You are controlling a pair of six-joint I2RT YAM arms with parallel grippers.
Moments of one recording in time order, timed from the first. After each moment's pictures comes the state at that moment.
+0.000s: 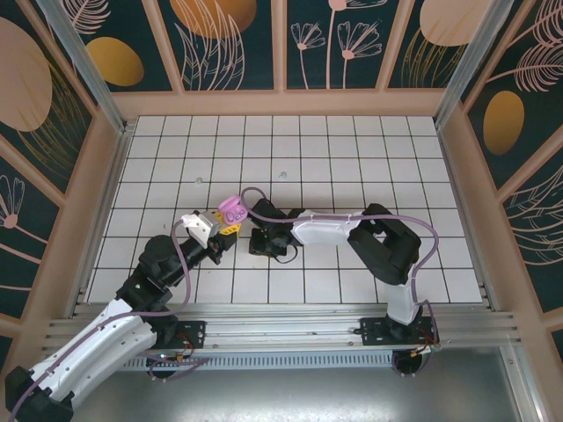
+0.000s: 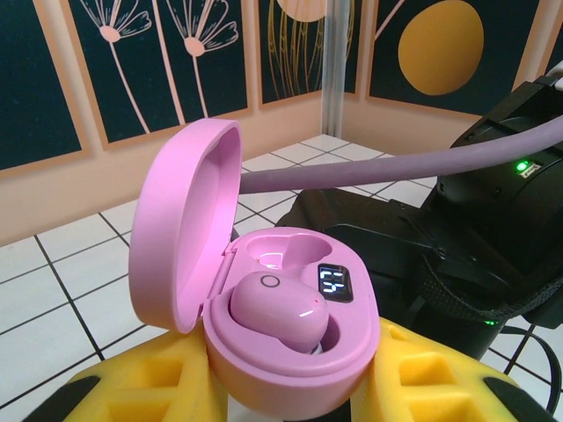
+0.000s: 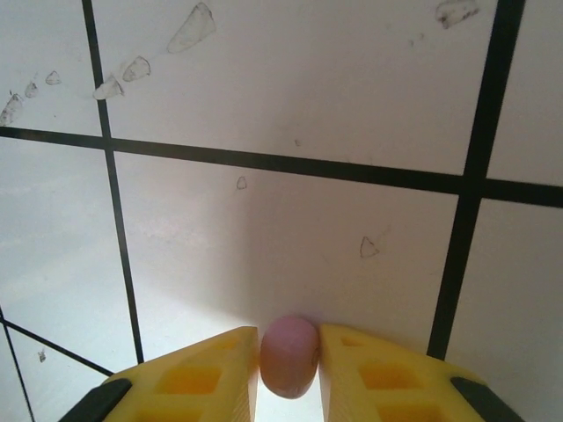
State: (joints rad) left arm -0.66 0.52 0.33 0.12 0.12 0.00; right arm 1.00 1.94 1.21 -0.37 -0.15 0.98
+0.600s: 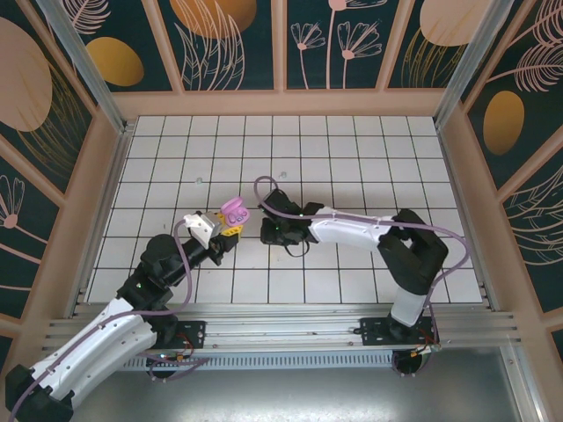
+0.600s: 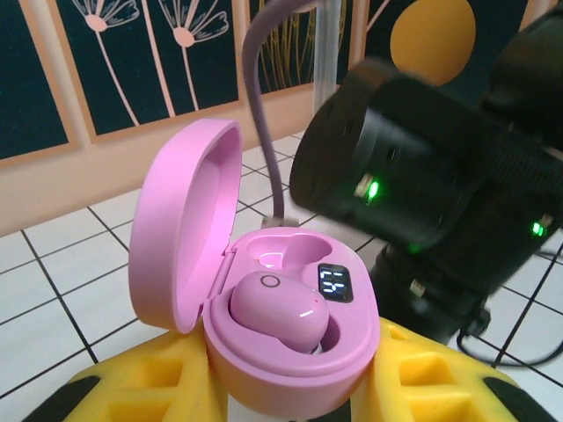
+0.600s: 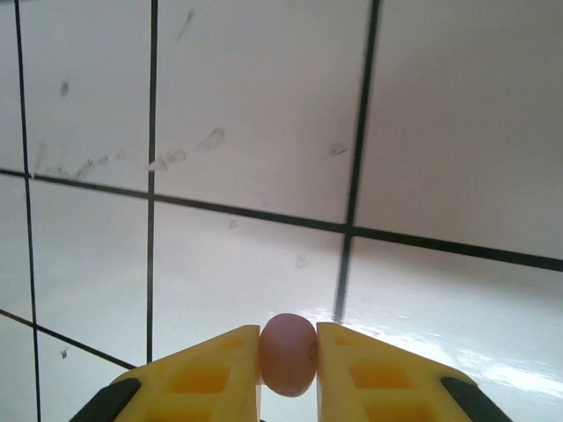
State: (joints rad) left arm -0.66 0.54 0.33 0.11 0.15 0.00; right arm 0.95 1.75 1.14 -0.42 -0.02 0.89
